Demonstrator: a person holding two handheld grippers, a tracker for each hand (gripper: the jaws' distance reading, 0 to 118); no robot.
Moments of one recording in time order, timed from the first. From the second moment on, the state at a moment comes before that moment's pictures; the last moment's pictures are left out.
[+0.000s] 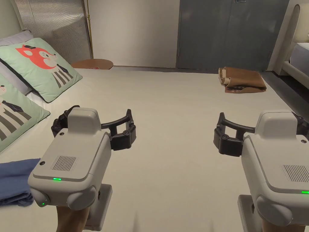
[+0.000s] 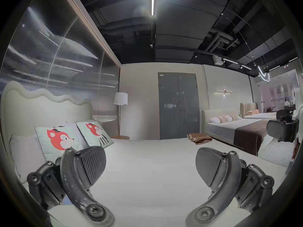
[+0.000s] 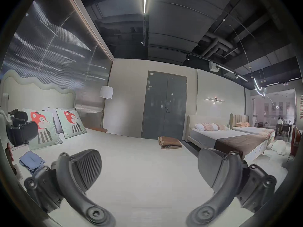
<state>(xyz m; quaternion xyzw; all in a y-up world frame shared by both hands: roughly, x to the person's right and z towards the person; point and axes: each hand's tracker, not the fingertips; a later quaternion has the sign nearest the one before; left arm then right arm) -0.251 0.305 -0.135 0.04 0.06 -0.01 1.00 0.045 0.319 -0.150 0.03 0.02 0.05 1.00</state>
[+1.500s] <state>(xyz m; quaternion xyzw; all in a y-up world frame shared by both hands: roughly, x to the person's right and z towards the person) -0.251 0.304 -0.135 0.03 0.06 -0.01 1.00 0.043 0.323 -0.147 0.04 0.02 0.05 1.00</state>
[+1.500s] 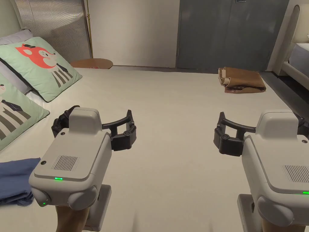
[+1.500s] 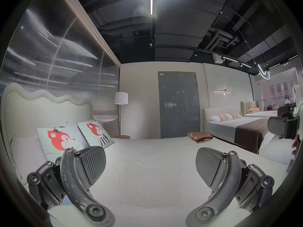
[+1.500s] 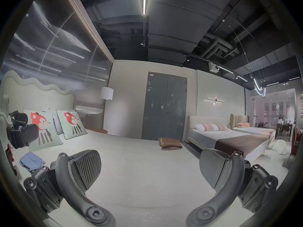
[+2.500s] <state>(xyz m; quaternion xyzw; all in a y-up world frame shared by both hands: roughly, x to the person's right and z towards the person) -0.251 0.302 -0.135 0.03 0.06 -0.02 1.00 0.043 0.319 -0.147 0.04 0.02 0.05 1.00</state>
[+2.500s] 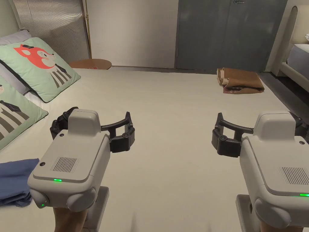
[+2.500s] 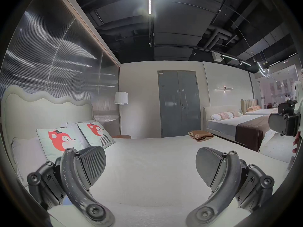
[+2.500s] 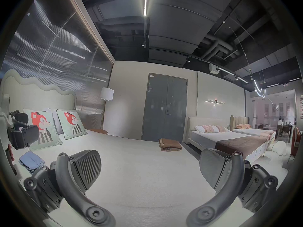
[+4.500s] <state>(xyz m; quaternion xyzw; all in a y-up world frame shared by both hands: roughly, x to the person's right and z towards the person) -0.252 0.303 -0.132 0.03 0.06 -0.02 1.00 0.046 0.332 -0.159 -0.08 0.00 -0.04 1.00</state>
